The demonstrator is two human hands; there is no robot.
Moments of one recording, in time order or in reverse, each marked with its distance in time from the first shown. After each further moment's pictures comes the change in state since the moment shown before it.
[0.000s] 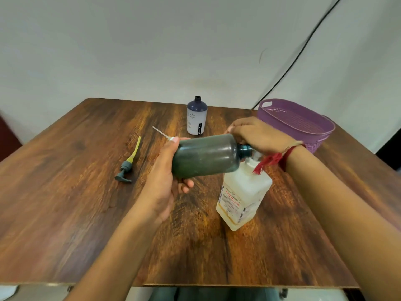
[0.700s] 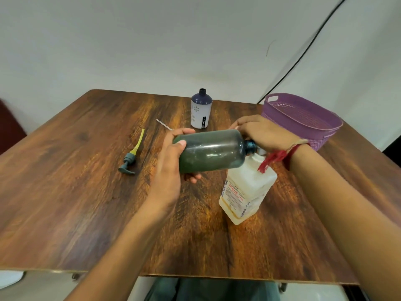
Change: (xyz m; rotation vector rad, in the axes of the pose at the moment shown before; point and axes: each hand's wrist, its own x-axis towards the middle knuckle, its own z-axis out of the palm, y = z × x) left_hand 0.005 -0.015 -0.003 0.081 -0.020 0.261; right_hand -0.002 0.001 0.006 0.029 -0.014 0.038
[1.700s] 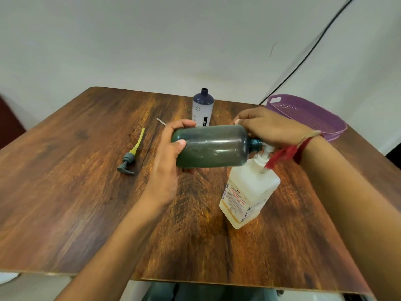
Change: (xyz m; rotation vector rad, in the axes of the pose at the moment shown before) left_hand 0.013 0.000 -0.007 0.019 -0.047 0.121; right_hand 0.005 -0.011 -0.009 -0.086 -0.036 -0.043
